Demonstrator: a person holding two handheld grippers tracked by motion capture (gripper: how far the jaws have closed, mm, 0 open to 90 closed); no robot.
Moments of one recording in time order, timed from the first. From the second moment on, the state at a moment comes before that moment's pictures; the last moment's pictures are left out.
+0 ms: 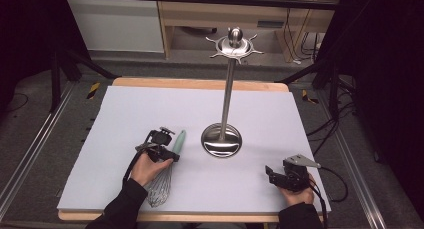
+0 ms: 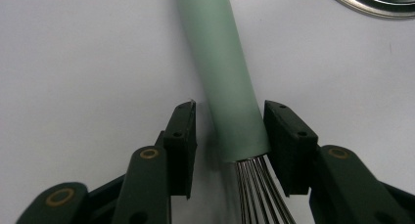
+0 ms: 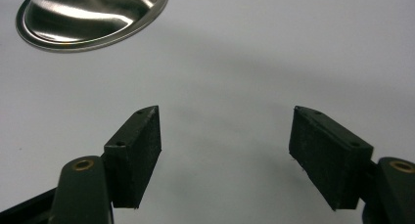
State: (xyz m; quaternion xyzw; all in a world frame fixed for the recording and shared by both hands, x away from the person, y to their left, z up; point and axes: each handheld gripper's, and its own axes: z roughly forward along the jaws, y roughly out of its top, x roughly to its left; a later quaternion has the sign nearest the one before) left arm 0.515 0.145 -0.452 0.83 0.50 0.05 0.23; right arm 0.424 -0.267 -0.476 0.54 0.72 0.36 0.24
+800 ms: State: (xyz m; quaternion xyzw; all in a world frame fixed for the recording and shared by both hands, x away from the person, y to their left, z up) left arm 0.504 0.148 -0.429 0.82 0.50 0.09 0.26; right arm 0.423 -0.268 -0.475 0.54 0.72 0.37 0.24
